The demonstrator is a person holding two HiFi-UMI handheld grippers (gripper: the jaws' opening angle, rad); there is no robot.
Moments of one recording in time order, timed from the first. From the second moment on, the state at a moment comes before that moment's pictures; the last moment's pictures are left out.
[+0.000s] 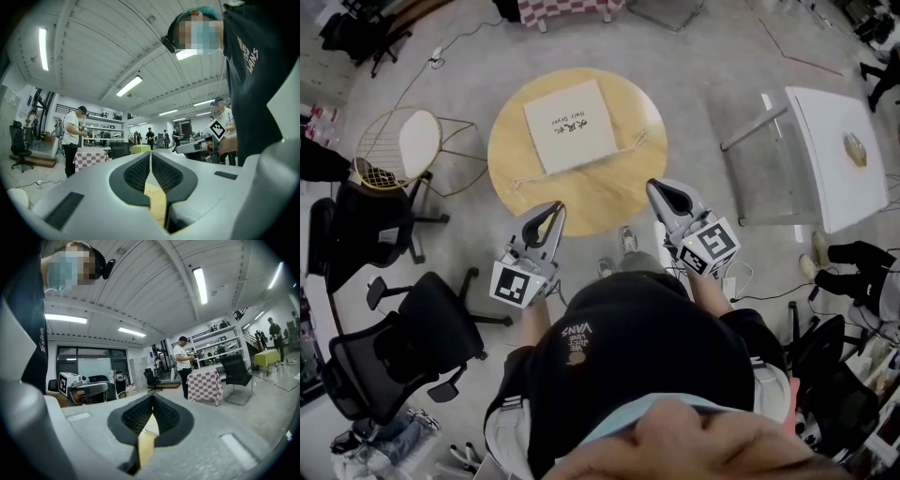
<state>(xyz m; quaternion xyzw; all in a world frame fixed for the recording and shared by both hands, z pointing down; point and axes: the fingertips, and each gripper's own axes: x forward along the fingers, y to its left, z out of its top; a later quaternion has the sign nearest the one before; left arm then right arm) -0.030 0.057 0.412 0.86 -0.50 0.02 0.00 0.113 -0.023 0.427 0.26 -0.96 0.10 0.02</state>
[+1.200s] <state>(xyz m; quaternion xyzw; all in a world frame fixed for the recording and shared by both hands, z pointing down) -0.031 -0.030 0.433 0.80 -0.60 0.03 0.01 0.089 -0.145 0.458 0.14 -0.98 0.11 0.03</state>
